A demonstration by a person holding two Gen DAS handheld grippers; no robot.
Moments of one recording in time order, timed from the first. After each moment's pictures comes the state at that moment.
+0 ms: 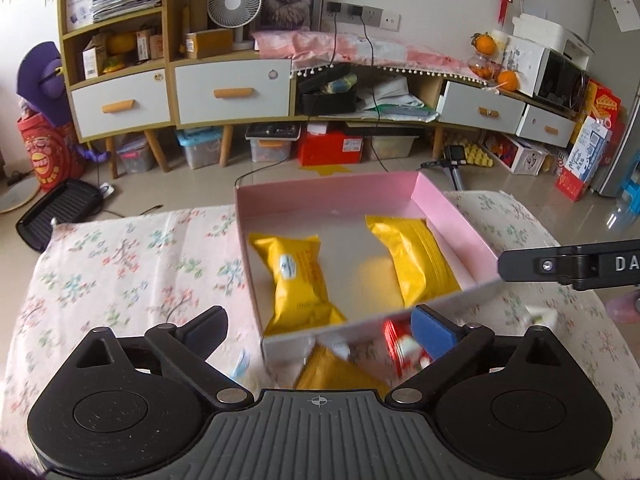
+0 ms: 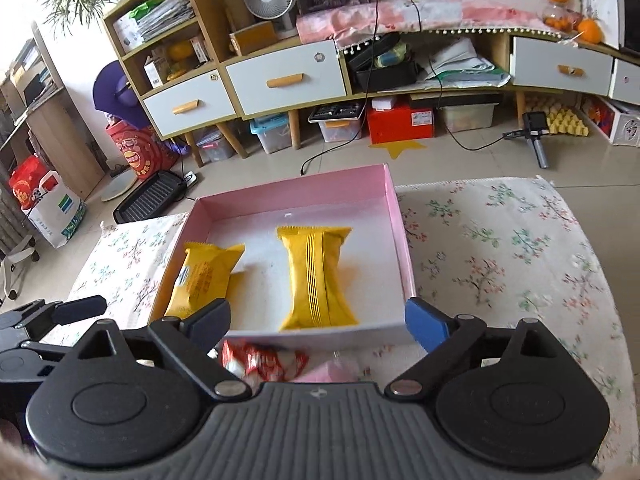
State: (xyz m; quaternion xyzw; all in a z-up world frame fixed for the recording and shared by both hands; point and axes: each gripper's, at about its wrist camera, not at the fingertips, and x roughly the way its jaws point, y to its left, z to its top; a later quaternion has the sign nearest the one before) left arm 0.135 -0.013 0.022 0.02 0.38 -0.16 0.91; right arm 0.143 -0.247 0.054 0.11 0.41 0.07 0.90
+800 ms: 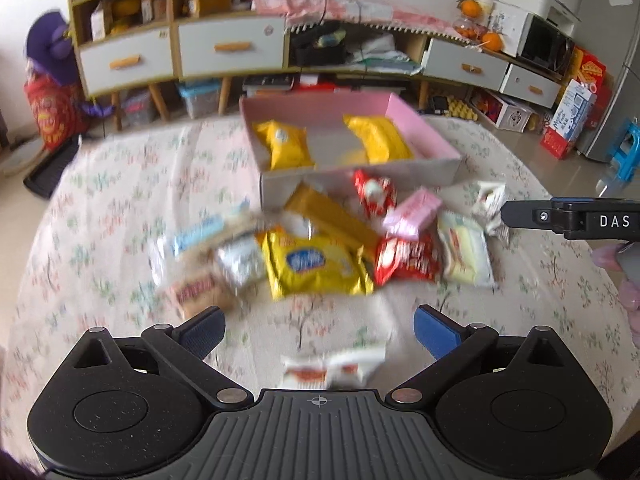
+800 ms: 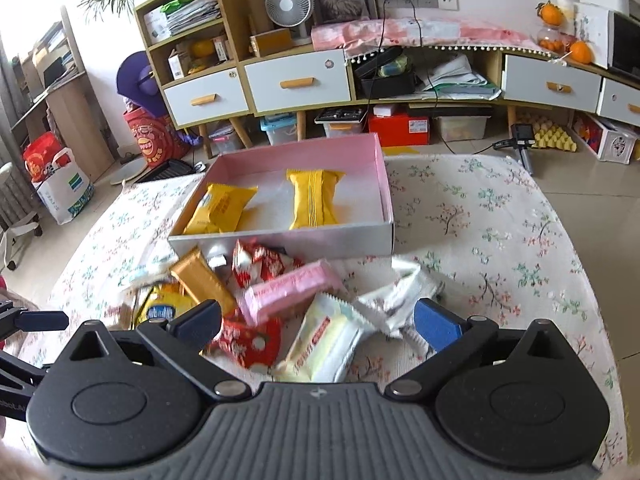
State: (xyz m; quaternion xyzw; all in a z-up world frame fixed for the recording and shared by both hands) left arm 0.022 0.017 0.000 0.02 0.43 -0.17 0.88; right arm 0.061 -0.250 0.035 0.07 0.38 0.08 0.92
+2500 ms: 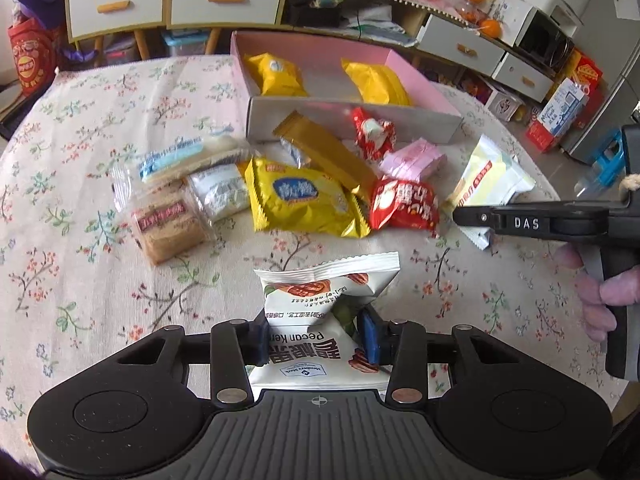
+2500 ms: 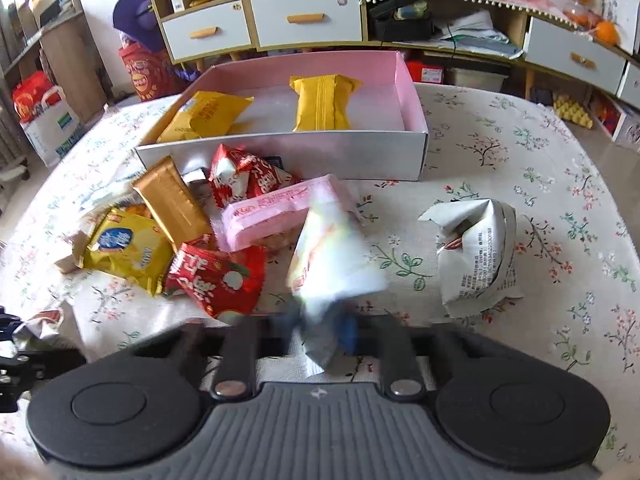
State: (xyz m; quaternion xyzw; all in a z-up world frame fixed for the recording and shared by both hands) left arm 0.026 0.023 -0.039 -0.02 0.47 -0.20 0.86; right arm 0.071 -0.221 -0.018 0.04 0.44 0.08 0.89
